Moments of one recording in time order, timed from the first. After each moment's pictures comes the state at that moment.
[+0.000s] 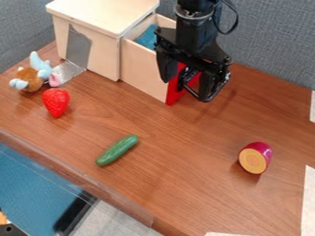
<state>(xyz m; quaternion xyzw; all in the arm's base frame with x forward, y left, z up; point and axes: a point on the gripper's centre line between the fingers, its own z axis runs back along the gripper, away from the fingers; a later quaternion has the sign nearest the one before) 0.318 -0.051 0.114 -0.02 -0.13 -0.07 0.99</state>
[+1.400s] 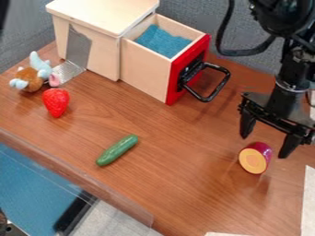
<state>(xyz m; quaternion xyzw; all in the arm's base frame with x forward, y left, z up) 0.362 -0.171 0.036 -0.04 -0.05 -0.07 1.00</state>
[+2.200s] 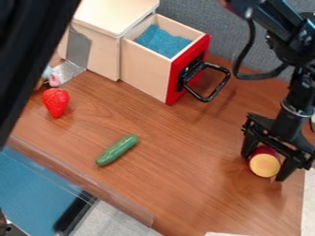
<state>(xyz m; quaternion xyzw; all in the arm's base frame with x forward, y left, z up) 0.353 -0.186 0.007 -0.01 0.01 -0.10 0.99</state>
